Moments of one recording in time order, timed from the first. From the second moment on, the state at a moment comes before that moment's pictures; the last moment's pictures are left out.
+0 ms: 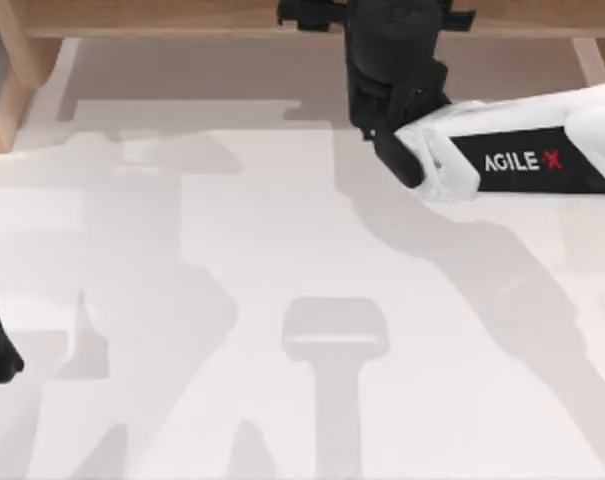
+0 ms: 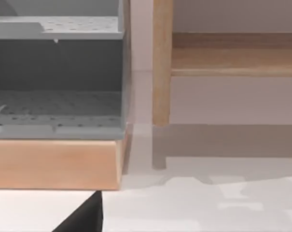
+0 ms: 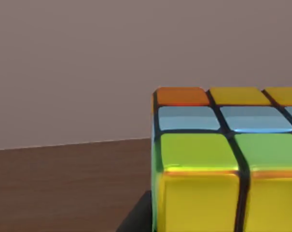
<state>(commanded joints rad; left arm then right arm) 0.00 0.00 0.00 0.00 0.00 0.00 0.57 2.31 1.55 0.84 0.60 0.06</state>
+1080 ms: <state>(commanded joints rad) 0.00 0.00 0.00 0.00 0.00 0.00 0.55 2.24 1.54 0.67 0.52 0.04</state>
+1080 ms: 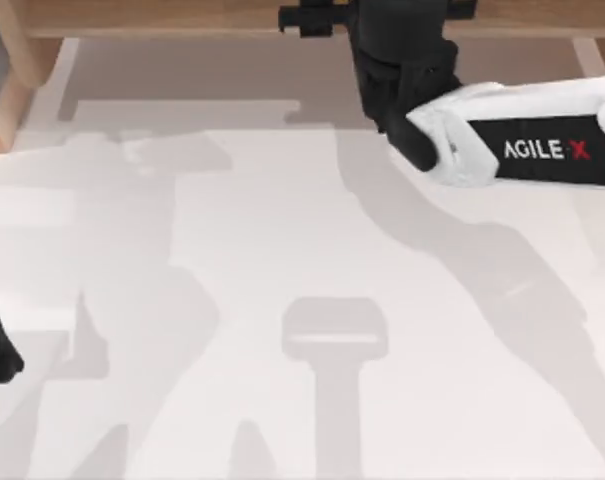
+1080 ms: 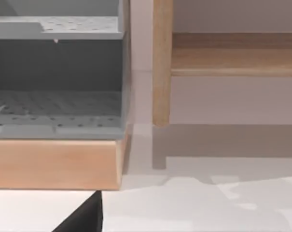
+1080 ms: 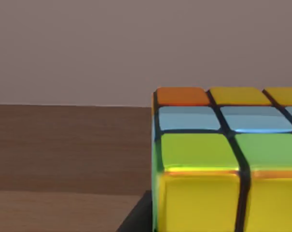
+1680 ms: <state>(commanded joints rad) 0.00 0.00 0.00 0.00 0.00 0.00 0.55 1.77 1.23 -0.15 0.21 0.22</state>
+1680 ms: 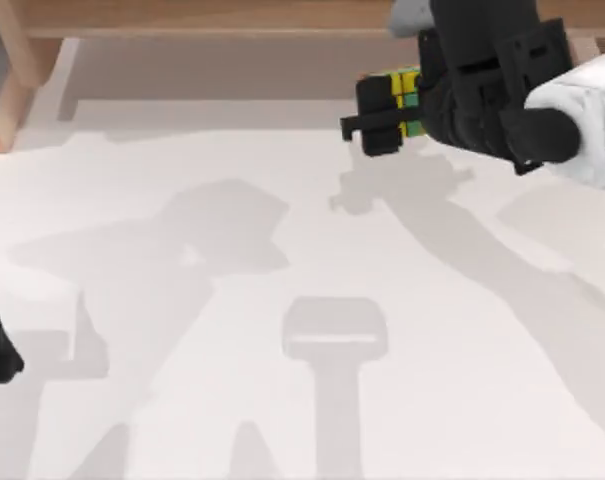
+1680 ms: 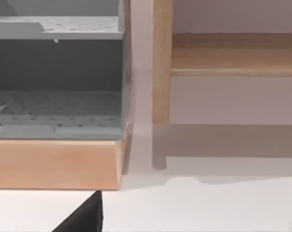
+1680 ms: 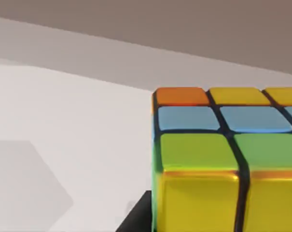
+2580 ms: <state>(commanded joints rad) 0.00 0.00 0.00 0.00 0.00 0.00 0.51 1.21 0.72 -1.08 0.00 0.52</state>
